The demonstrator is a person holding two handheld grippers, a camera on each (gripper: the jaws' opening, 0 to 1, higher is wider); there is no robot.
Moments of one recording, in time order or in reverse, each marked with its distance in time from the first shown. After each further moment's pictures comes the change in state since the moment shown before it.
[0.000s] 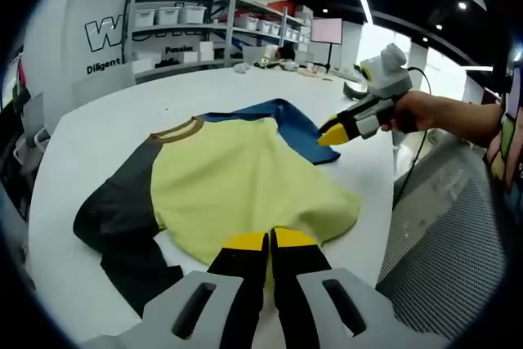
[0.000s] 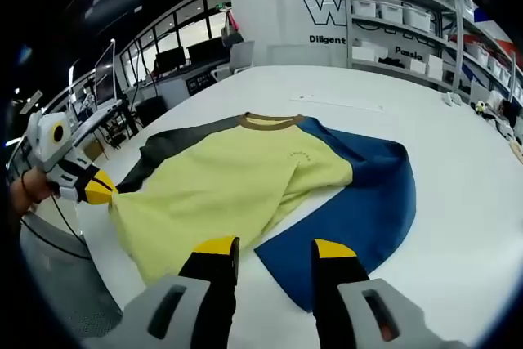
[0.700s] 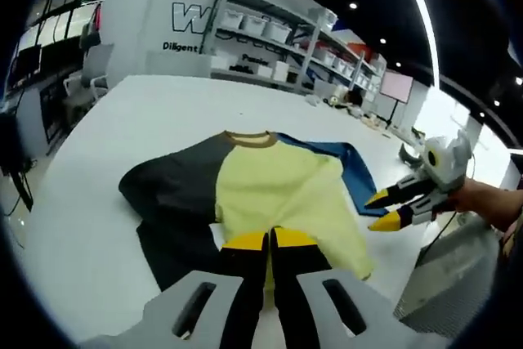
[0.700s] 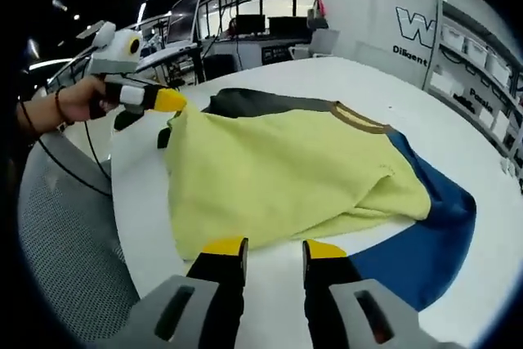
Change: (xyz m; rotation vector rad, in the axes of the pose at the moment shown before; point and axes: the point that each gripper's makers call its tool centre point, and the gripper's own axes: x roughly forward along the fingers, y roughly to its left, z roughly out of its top) left arm -0.014 0.060 0.001 -0.333 -0.142 0.223; right arm 0.022 0.079 -0.018 -0.383 0.101 0.254
